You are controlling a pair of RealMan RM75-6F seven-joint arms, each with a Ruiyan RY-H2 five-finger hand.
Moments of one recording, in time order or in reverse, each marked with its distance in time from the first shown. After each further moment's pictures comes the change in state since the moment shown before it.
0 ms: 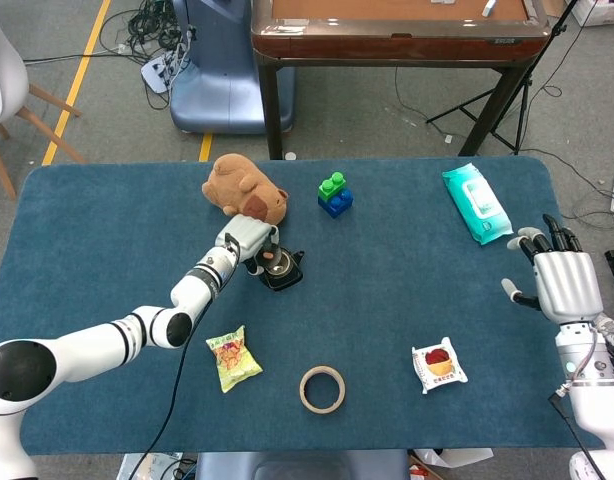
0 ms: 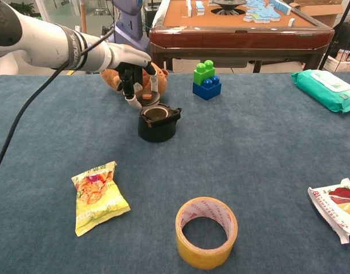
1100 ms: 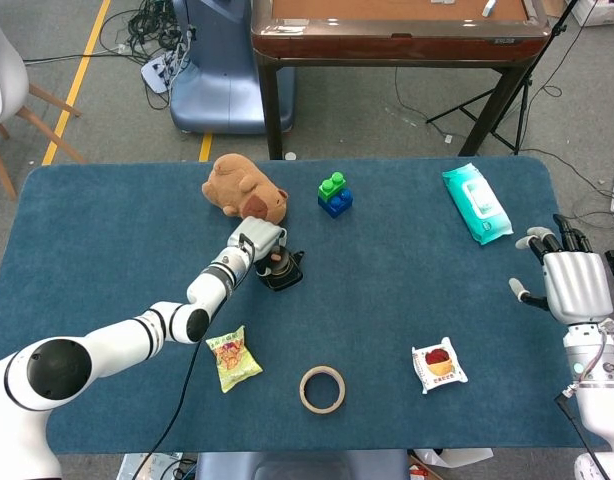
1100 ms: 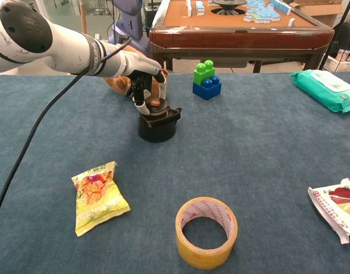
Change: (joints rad) left arm -0.090 -0.075 0.075 0.108 -0.090 -0.043 0.008; right arm -0.011 0.015 0.000 0.000 0.010 0.009 0.015
